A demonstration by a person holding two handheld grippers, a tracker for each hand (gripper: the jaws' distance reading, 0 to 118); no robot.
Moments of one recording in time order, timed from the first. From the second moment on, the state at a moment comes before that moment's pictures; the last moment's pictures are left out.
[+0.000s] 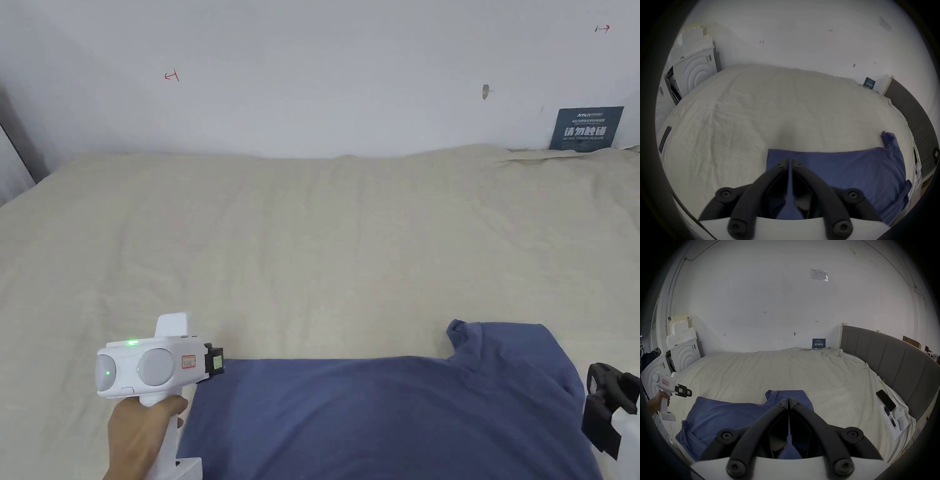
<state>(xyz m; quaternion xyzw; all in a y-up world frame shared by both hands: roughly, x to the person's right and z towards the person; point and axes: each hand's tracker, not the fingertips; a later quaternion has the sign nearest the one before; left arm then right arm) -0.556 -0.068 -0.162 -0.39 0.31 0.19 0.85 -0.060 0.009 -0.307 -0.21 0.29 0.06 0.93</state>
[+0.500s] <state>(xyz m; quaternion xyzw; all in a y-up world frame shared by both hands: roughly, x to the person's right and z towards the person) -0.590 -0.119 -0.212 -0.48 0.31 0.19 0.80 -0.073 -0.017 -0.340 -0.24 0.27 0.07 0.93</state>
